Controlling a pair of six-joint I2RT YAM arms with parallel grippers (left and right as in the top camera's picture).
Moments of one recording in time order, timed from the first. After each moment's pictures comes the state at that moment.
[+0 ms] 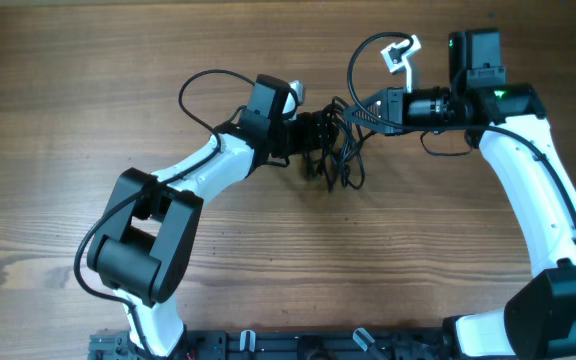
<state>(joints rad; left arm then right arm) -0.46 1.94 1.16 -0.08 0.47 -0.68 0.11 1.61 1.36 -0.77 -1.04 0.07</state>
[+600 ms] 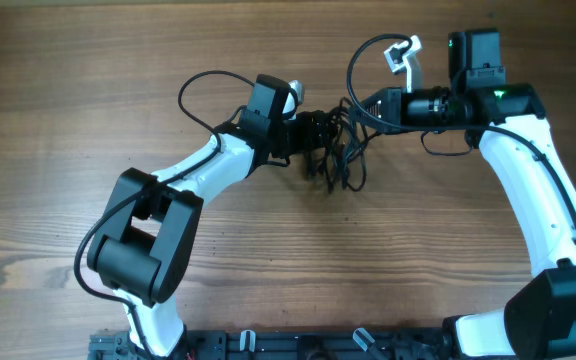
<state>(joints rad) -0.46 1.94 1.16 -0.08 0.46 -0.70 0.11 1.61 1.36 -0.77 -0.91 0.09</state>
